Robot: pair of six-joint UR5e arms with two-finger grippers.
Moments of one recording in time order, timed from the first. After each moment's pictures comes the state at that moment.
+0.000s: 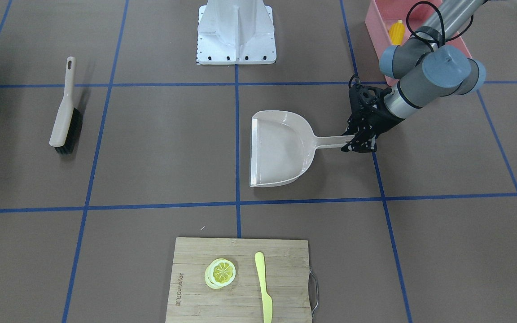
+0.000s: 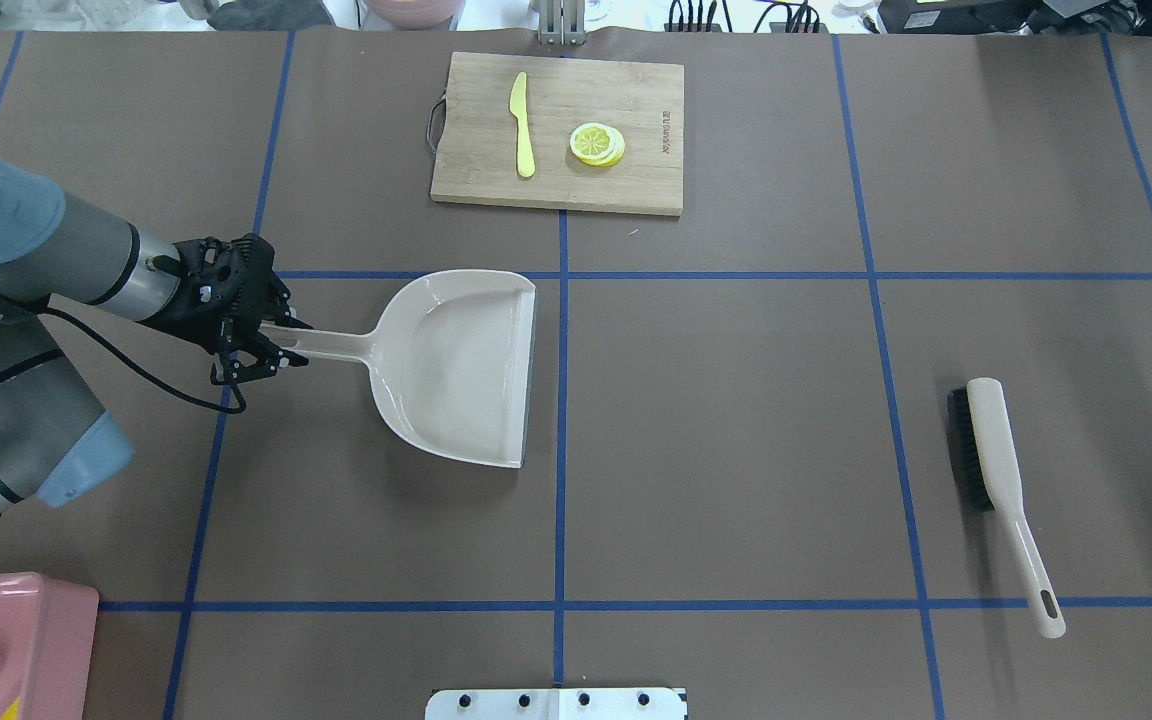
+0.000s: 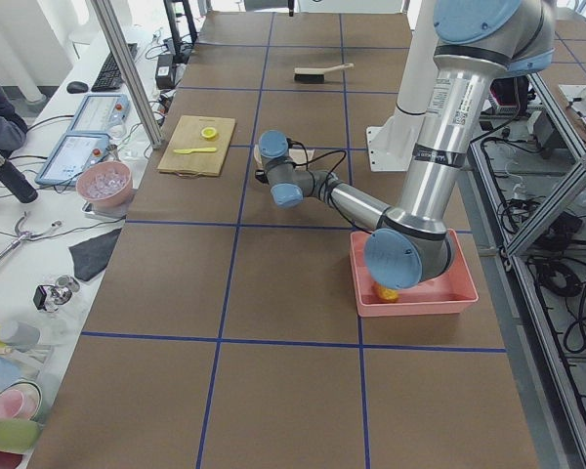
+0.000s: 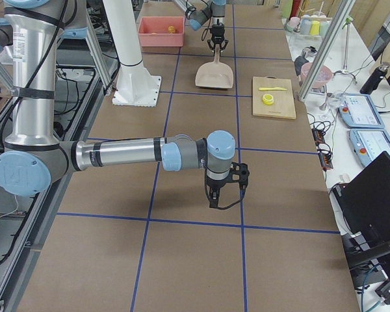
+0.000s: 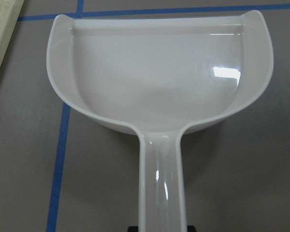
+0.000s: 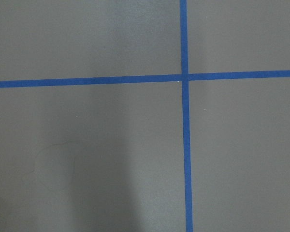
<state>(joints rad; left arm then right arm) -0.78 -1.84 -1.63 -2.32 -2.24 0.42 1.46 -1.67 1.78 -1.56 2.33 0.21</state>
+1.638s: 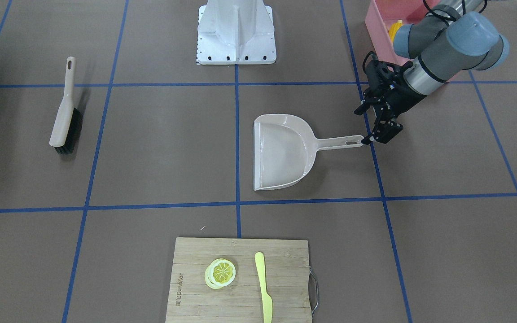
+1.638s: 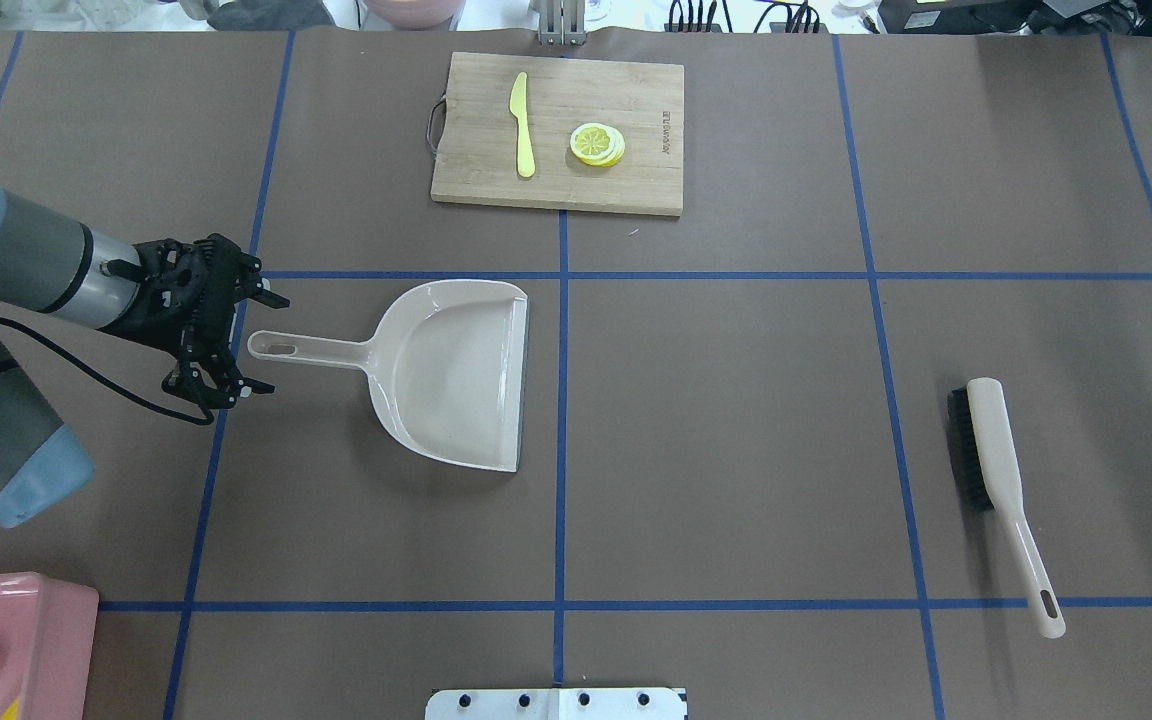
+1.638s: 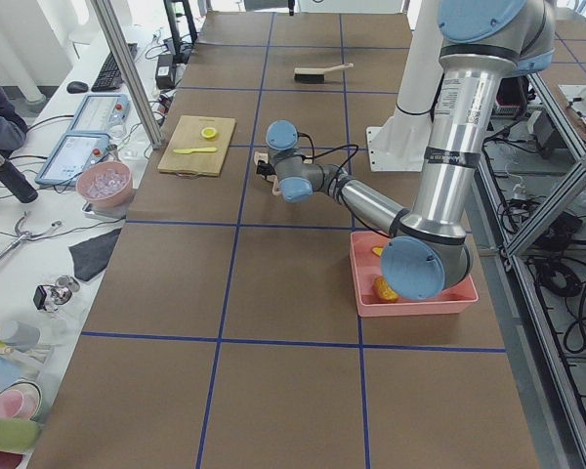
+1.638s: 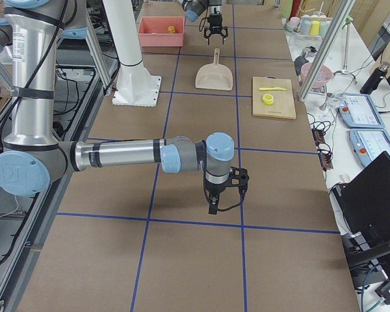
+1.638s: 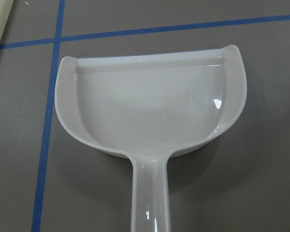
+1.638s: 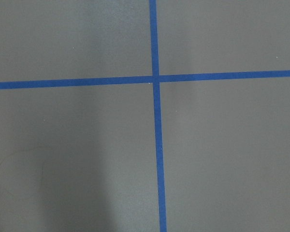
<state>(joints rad) -0.87 -1.74 -1.82 -2.22 -2.23 0.42 1.46 -1.67 1.77 -1.55 2.26 0.22</state>
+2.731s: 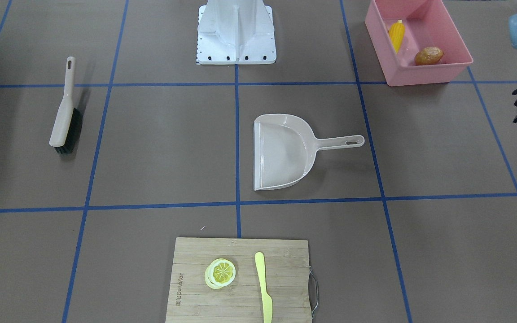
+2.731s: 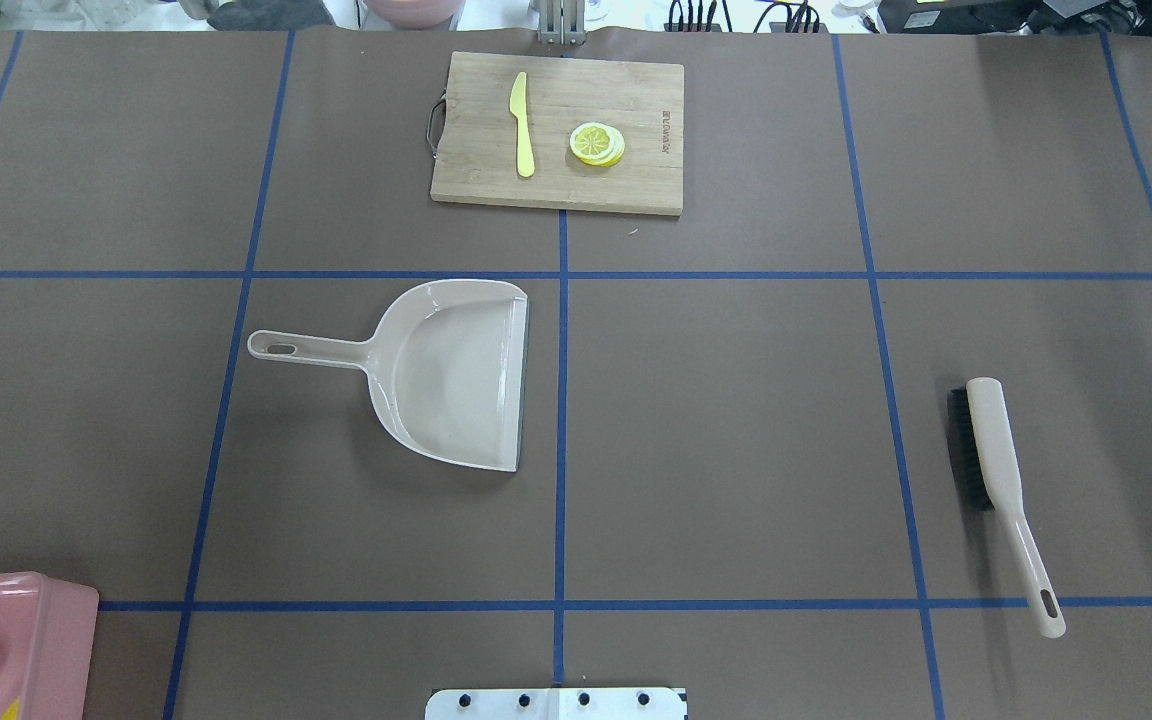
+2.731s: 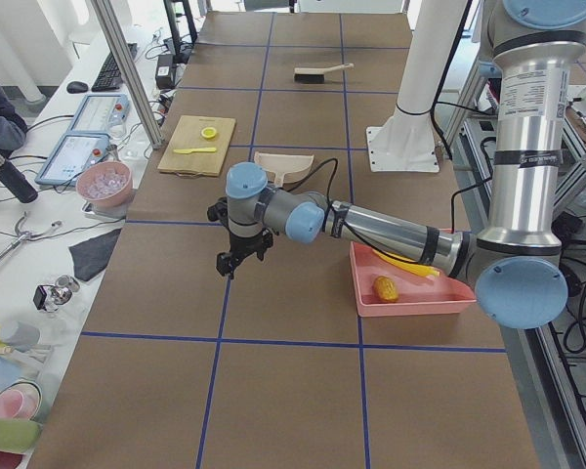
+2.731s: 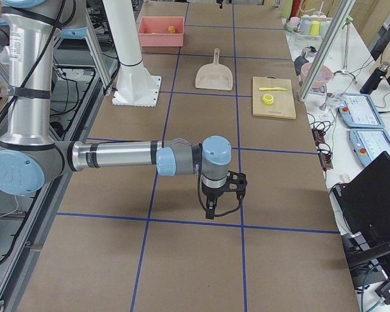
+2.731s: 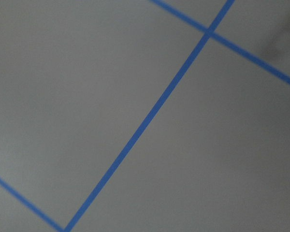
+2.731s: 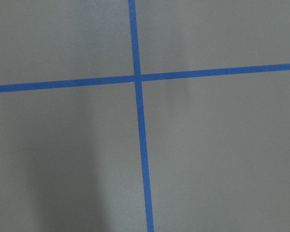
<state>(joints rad) -1.38 -1.53 -1.77 -1.72 -2.24 0.33 1.49 -1.69 1.77 -1.55 2.25 0.22</state>
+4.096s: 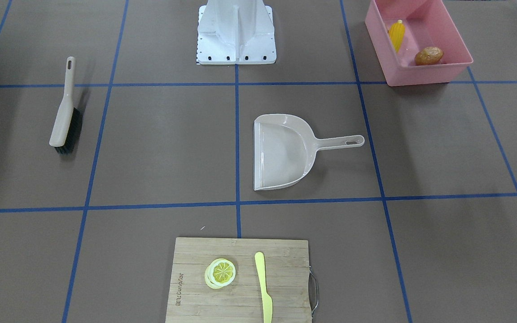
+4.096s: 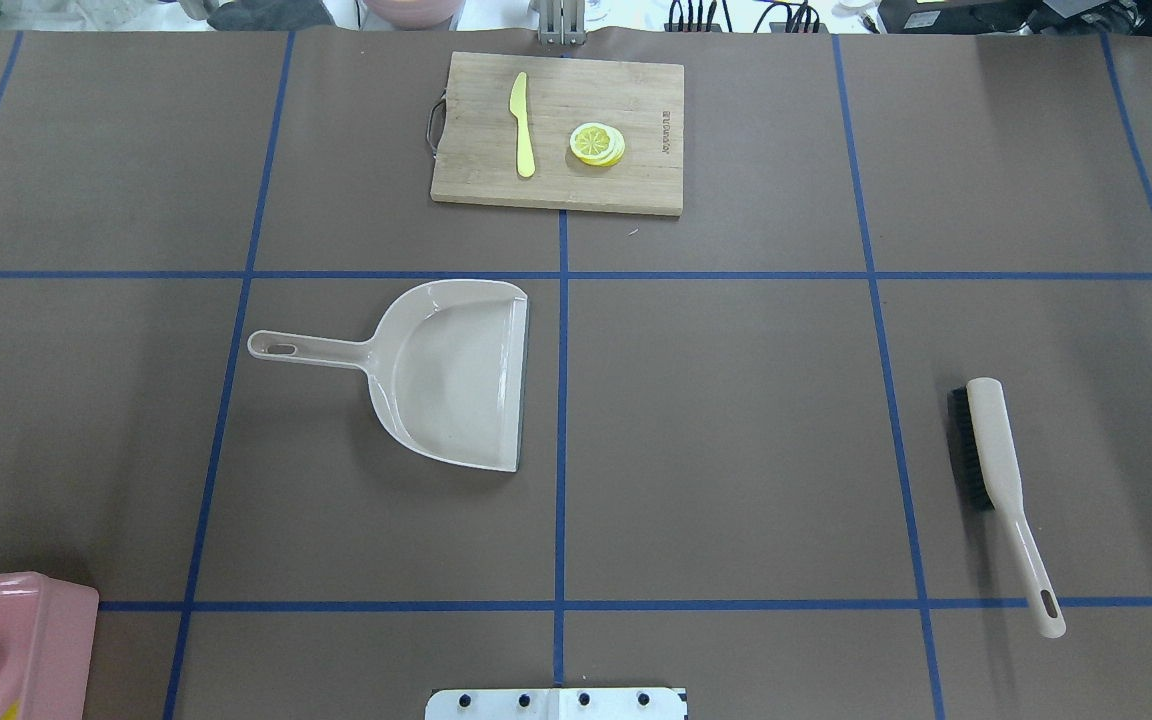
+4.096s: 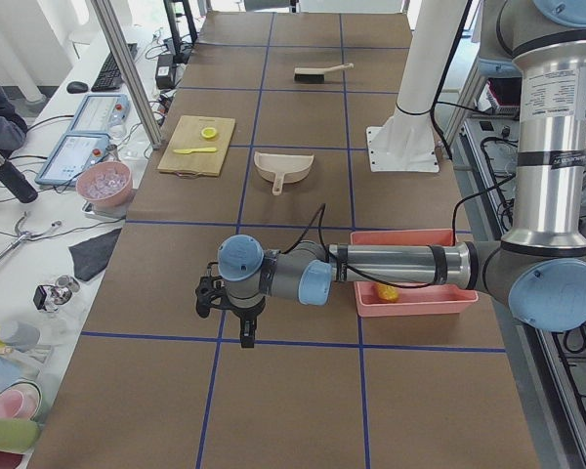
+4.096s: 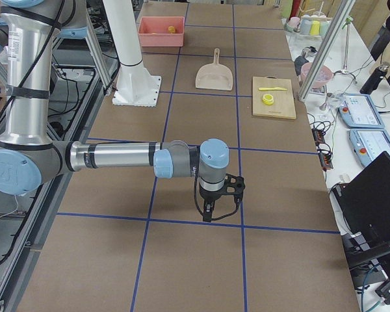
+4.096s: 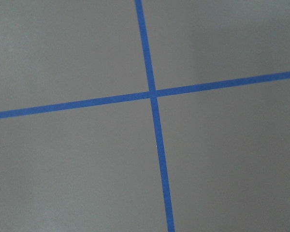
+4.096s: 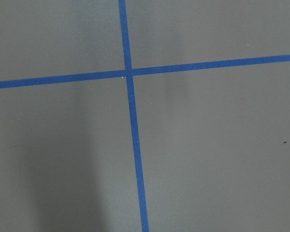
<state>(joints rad) -1.50 -1.53 -1.58 -1.77 -2.37 -0.22 1.50 -1.70 1.76 -1.55 2.25 0.22</state>
